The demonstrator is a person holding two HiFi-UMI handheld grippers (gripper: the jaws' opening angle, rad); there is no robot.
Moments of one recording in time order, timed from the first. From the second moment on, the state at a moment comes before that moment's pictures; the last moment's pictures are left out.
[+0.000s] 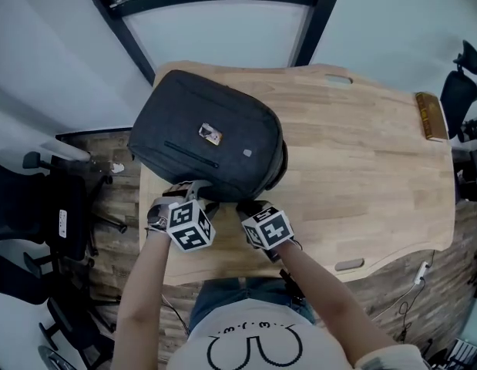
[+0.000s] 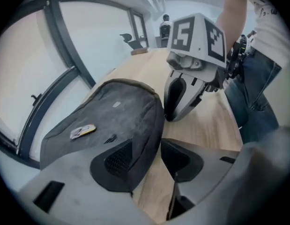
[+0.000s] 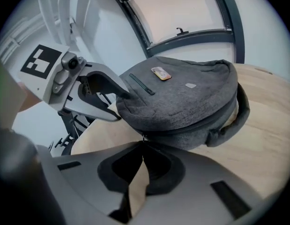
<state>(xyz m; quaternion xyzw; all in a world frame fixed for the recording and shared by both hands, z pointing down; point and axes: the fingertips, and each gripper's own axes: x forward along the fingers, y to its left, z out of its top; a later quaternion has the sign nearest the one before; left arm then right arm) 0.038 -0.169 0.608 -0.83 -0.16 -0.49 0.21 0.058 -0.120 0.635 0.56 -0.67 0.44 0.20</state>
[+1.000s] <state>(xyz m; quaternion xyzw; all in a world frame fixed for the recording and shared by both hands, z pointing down) 0.046 -0.155 0.631 -0.80 -0.22 -0.52 0.19 0.117 -0.087 0.608 0.61 -0.64 0.35 0.32</state>
